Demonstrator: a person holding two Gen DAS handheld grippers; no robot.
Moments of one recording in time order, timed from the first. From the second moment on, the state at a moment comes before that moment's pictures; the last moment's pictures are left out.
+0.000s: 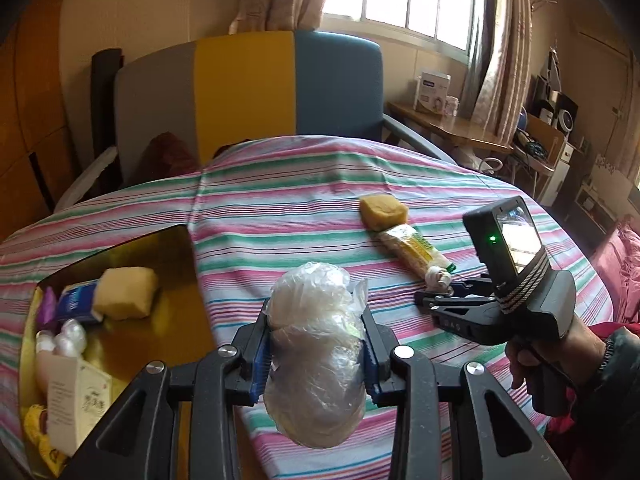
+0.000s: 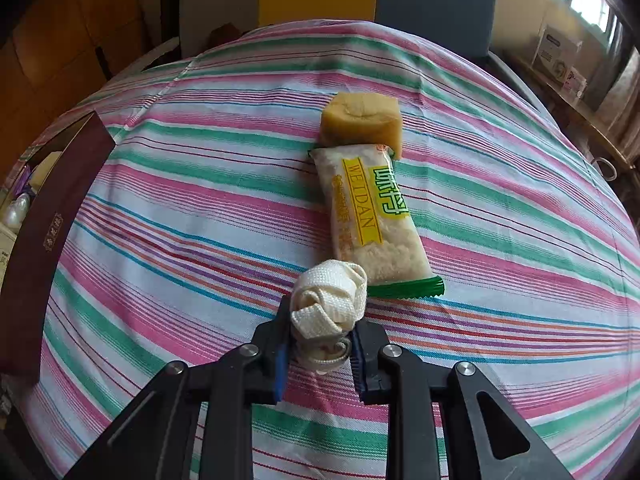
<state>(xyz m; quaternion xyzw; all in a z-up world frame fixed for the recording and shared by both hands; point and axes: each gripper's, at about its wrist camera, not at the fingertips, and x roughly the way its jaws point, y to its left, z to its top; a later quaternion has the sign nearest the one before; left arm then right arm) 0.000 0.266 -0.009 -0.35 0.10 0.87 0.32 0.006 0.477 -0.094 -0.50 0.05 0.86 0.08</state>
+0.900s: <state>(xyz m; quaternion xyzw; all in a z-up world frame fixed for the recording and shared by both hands) -0.050 0.158 -0.048 -0.44 0.03 0.87 0.22 0.006 0.464 -0.096 -0.49 0.00 0.86 0.11</state>
